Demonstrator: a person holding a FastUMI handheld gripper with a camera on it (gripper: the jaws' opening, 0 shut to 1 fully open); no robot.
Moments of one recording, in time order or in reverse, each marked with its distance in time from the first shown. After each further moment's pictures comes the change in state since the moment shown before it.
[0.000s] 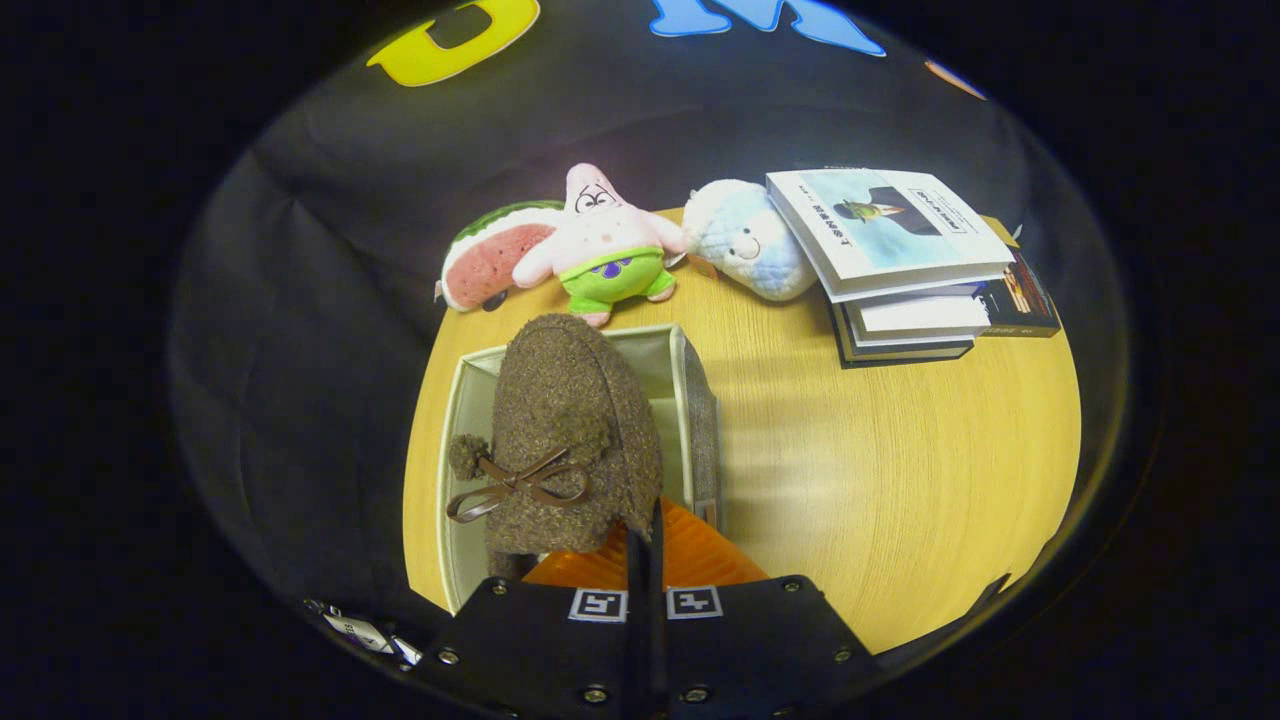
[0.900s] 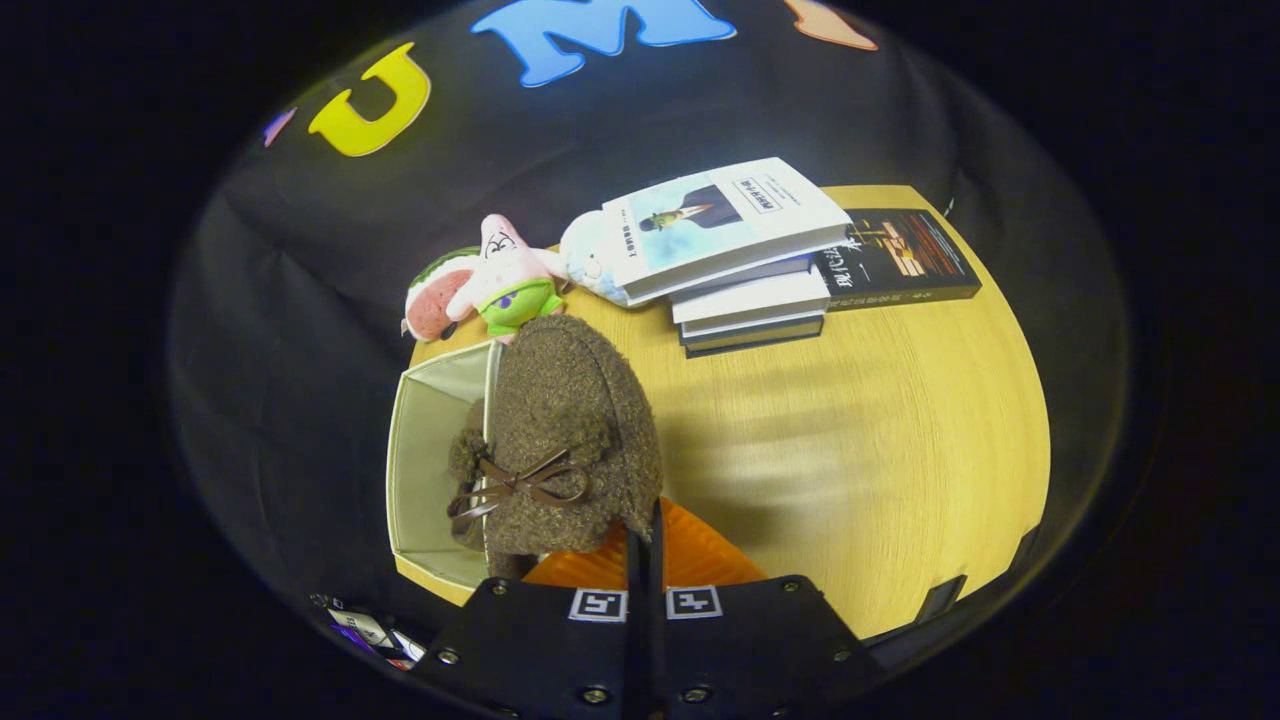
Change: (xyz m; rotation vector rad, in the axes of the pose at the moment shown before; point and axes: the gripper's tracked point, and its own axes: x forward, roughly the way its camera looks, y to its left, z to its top) arm -0.103 -0.136 -0.017 0.097 -0.055 0.052
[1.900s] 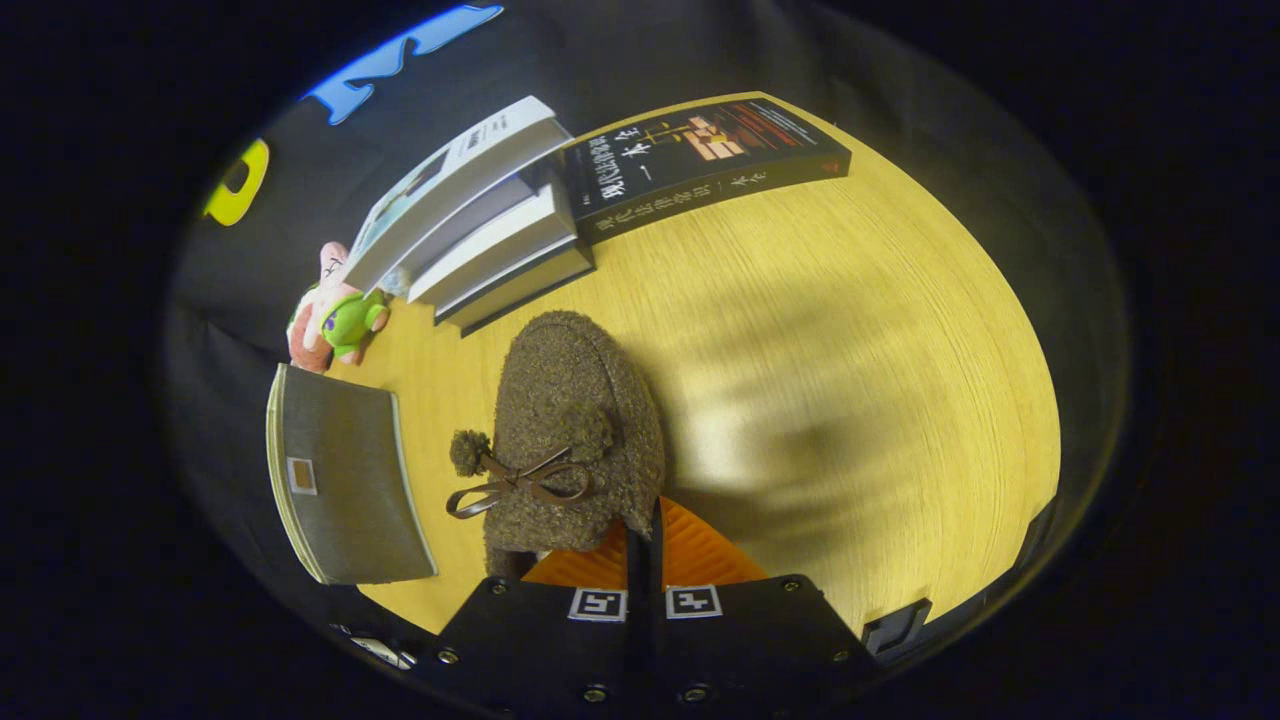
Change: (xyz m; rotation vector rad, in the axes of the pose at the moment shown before) arm 0.056 -0.203 -0.042 0.210 0.057 -0.086
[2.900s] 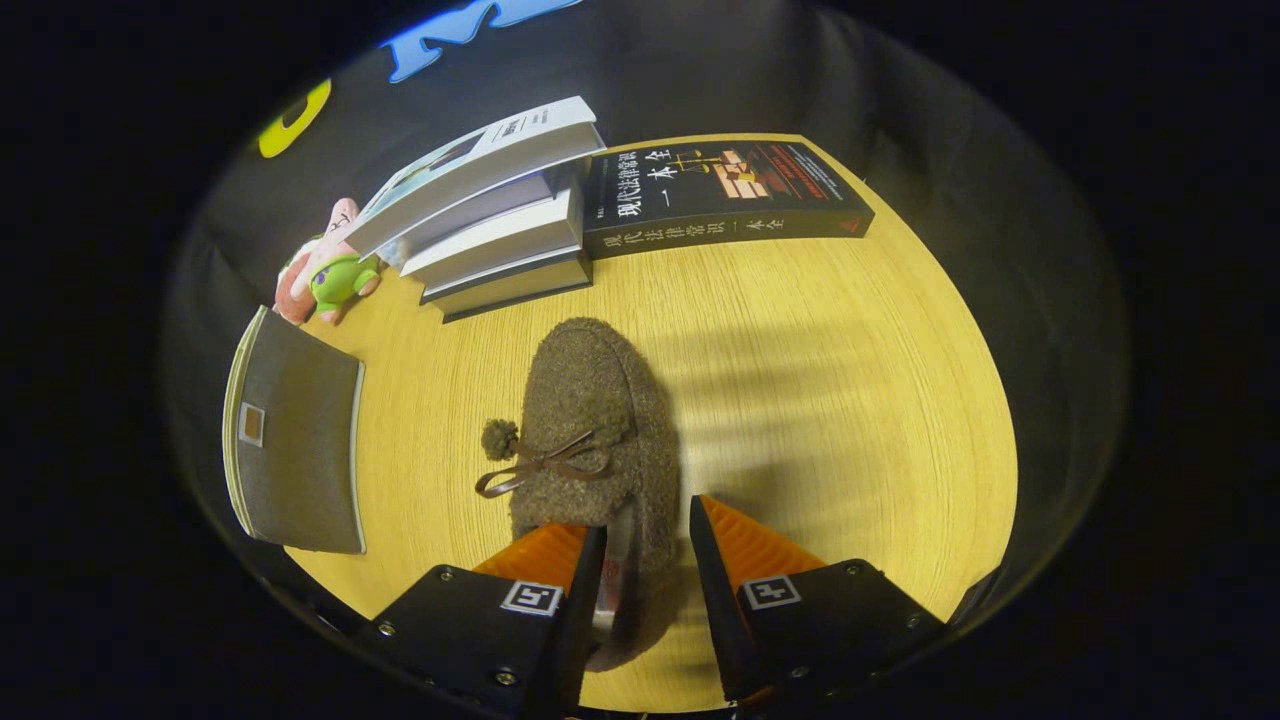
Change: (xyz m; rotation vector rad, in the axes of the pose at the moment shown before) arm 0.029 -0.047 0.017 -0.193 -0.058 -0.116
